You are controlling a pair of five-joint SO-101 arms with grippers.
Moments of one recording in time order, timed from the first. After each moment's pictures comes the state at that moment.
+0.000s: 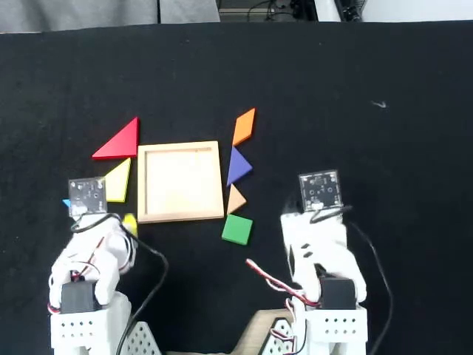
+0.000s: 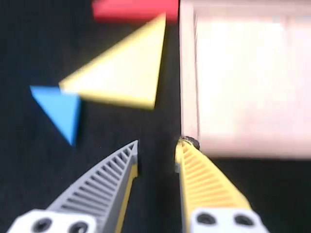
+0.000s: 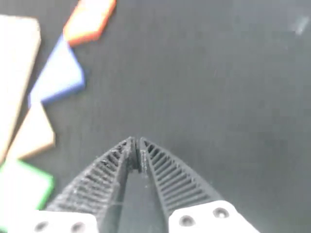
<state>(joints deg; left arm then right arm) -9.8 -103.5 96.2 62.5 -0.9 0.7 -103.3 96.7 50.0 9.8</state>
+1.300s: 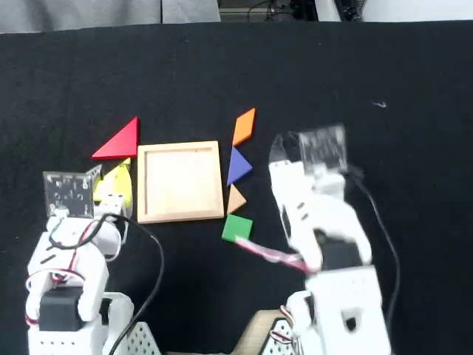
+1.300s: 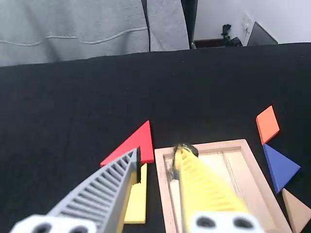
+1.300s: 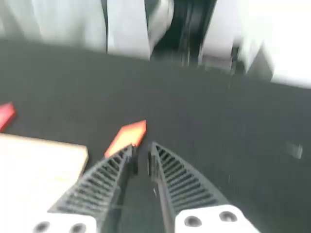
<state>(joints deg) -4.9 -95.3 71.9 53.9 -5.6 -7.1 -60.7 67.1 29.2 5.9</state>
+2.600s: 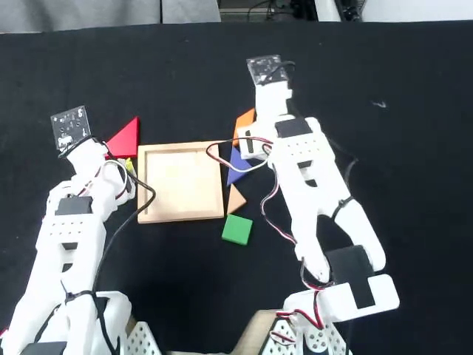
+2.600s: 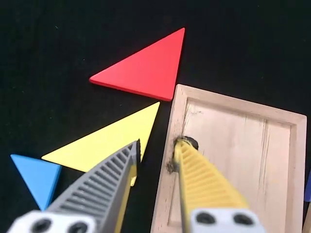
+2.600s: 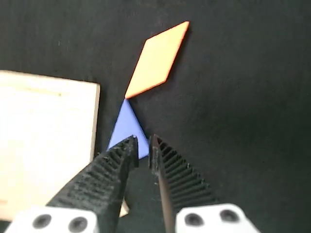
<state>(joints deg) -9.3 -34.9 62.0 31.7 12.4 -12.3 -0.2 20.4 52.2 -6.5</state>
